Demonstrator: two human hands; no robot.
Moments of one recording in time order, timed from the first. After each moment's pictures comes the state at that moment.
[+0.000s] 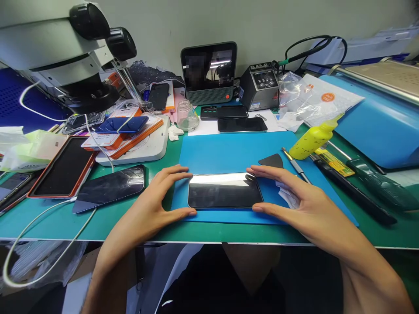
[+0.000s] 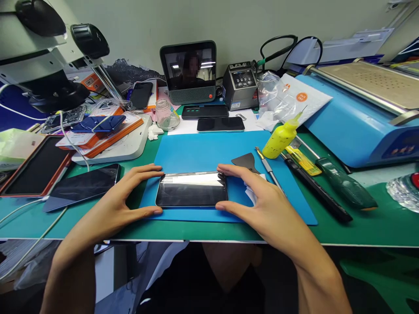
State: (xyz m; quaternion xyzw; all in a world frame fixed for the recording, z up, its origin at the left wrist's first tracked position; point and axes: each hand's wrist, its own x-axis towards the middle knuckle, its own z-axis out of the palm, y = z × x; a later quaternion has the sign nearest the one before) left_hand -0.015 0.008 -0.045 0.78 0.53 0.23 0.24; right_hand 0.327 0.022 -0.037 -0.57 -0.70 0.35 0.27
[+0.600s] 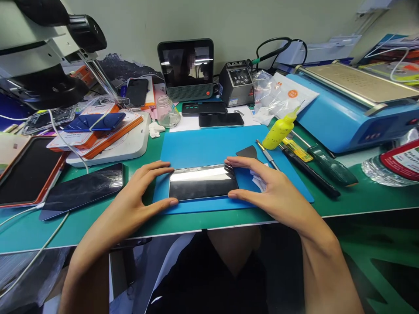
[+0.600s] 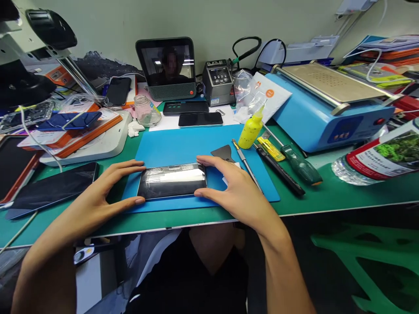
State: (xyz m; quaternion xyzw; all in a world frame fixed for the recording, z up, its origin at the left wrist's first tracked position) left_hand -0.014 0.007 -0.050 0.78 0.54 0.23 0.23; right_hand 0.324 0.018 -0.036 -0.53 -0.72 0.33 0.30
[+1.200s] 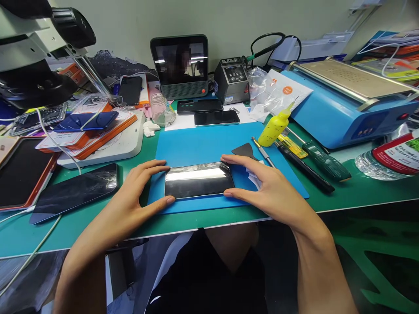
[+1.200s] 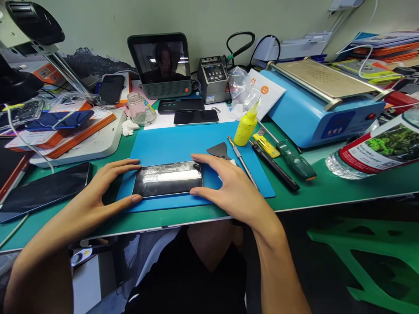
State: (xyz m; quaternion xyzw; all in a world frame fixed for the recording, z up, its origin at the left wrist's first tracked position) left_hand -0.012 0.008 -0.049 0.78 0.54 0.23 0.23; right_hand 0.325 0.015 -0.039 -0.53 -0.74 0.30 0.29
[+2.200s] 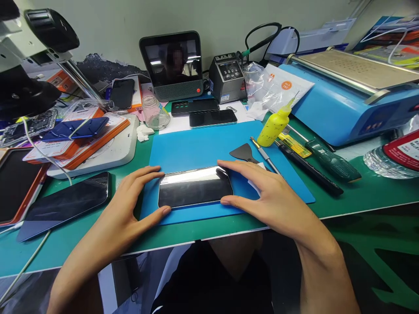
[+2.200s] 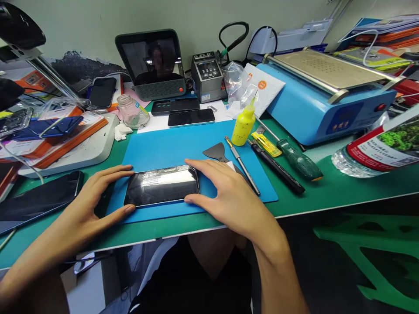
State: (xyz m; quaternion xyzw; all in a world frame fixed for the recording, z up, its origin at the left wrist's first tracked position) left_hand -0.011 0.007 -0.054 0.80 0.54 0.20 0.18; right_hand 0.323 0.012 -0.040 -0.53 -0.77 0.24 0.28
